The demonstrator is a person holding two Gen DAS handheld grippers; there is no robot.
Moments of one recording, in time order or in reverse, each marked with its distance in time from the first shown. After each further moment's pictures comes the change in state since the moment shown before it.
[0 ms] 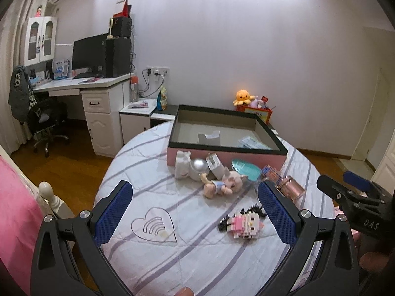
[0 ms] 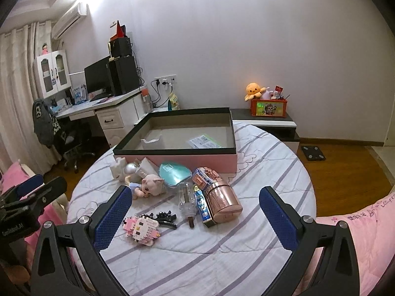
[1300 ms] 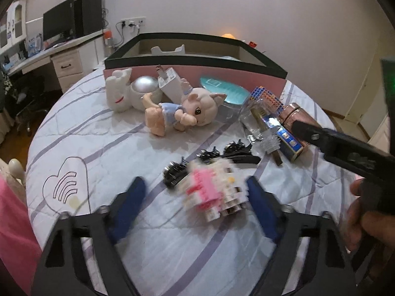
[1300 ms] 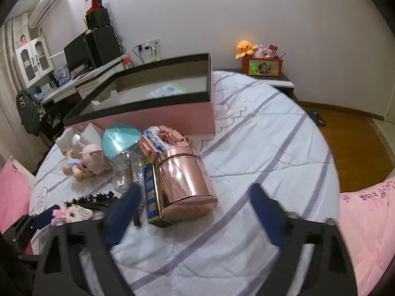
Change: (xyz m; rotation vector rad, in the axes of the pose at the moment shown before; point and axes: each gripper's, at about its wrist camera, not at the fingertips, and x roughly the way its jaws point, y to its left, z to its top) left arm 0.104 -0.055 -0.065 0.060 0.291 -0.079; right arm 0.102 -0.053 -0.027 0.066 0.229 -0.018
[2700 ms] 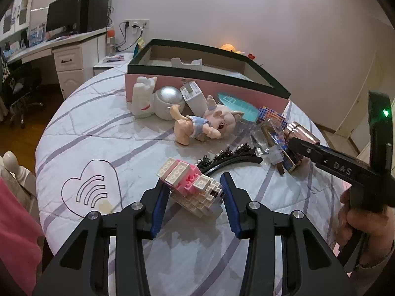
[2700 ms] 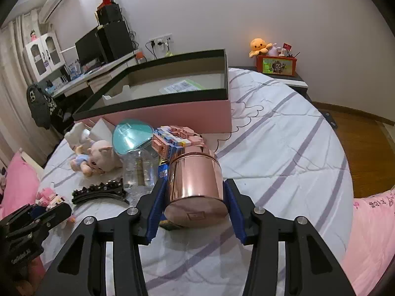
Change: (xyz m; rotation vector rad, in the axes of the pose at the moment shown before) left arm -0.020 0.039 0.003 -0.070 -0.044 -0.058; right arm 0.001 0.005 0.003 -0.032 0.003 0.069
